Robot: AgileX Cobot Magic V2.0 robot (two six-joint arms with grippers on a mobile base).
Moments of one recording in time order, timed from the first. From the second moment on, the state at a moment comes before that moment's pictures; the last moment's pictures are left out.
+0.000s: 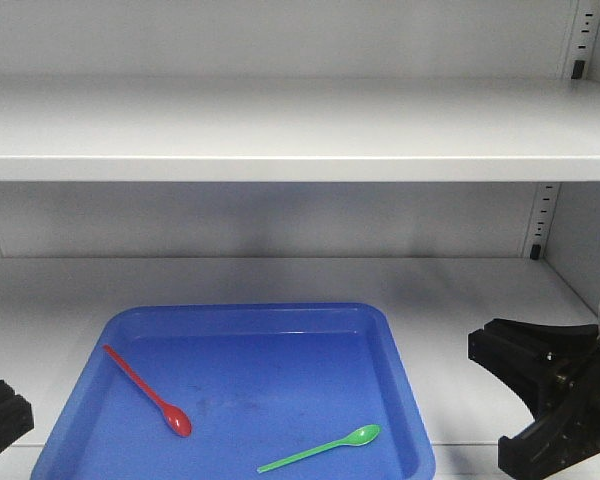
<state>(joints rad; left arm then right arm) -0.15 0.66 -0.52 1.56 -0.46 -1.49 0.21 0.96 -0.70 -1.56 -0.36 1.46</state>
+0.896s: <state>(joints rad) -0.15 0.67 -0.50 1.19 -0.48 -1.15 0.21 0.96 -0.70 -1.56 -0.37 1.46</state>
